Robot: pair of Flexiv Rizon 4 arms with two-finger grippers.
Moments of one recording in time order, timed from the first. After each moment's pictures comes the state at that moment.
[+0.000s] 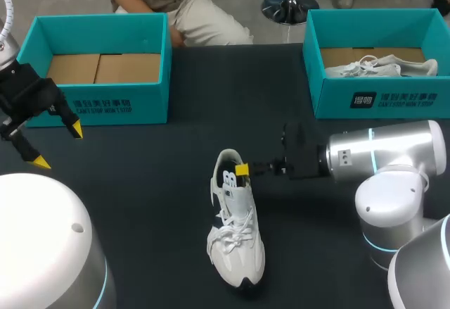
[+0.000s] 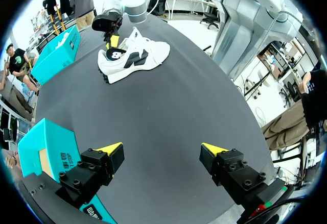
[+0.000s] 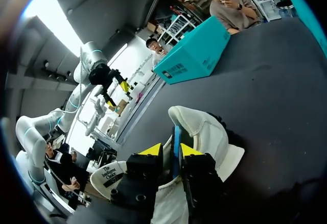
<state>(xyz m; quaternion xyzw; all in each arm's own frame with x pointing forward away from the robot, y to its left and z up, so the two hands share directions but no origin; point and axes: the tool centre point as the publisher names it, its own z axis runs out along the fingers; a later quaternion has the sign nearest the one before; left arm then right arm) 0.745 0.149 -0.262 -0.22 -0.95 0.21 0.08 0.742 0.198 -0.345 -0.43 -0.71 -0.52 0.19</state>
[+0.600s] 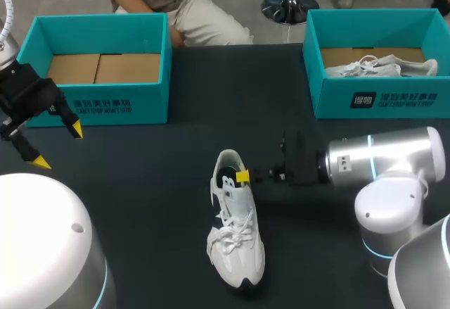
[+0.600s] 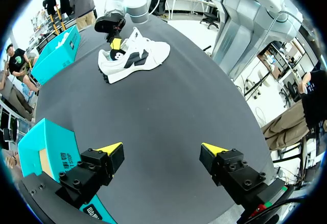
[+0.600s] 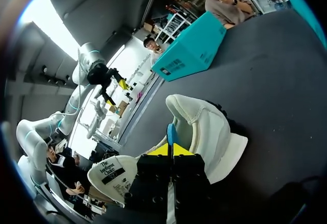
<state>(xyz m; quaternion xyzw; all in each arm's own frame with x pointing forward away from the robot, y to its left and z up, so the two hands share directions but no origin) 0.745 0.149 -0.262 -0.22 -0.95 0.21 0.08 0.729 0.200 -0.355 -0.45 -0.70 -0.51 0.21</state>
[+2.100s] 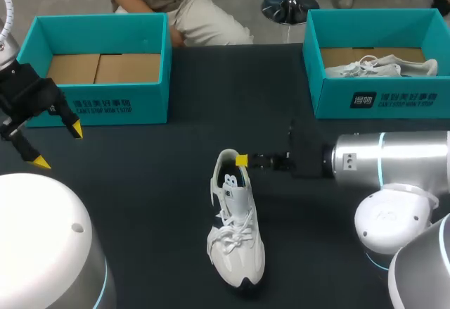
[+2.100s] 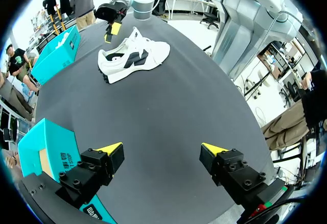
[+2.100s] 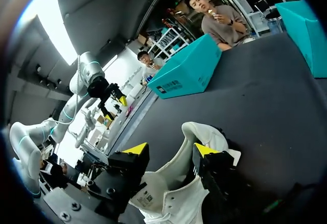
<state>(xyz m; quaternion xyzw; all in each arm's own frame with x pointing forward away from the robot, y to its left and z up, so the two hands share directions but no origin) 0.745 0.149 -0.262 -0.22 -0.95 0.21 0.08 0.738 0.190 -0.304 -0.49 -0.68 -0.54 0.12</state>
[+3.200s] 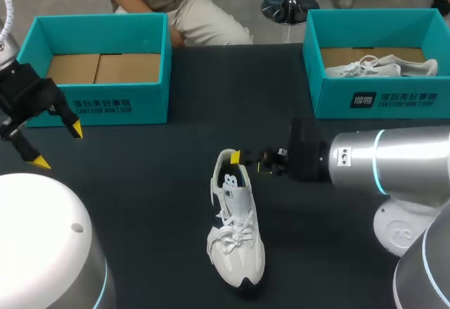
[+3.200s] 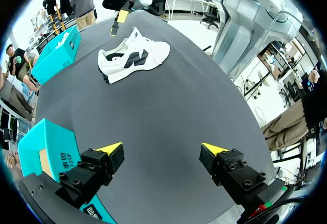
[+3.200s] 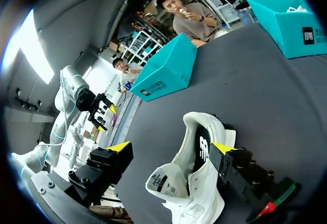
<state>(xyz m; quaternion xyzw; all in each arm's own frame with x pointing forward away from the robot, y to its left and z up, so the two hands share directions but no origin) 0.745 0.149 -0.262 -0.22 -0.95 0.21 0.08 0.715 0.188 -0.282 -0.59 -0.65 -0.48 0.11</state>
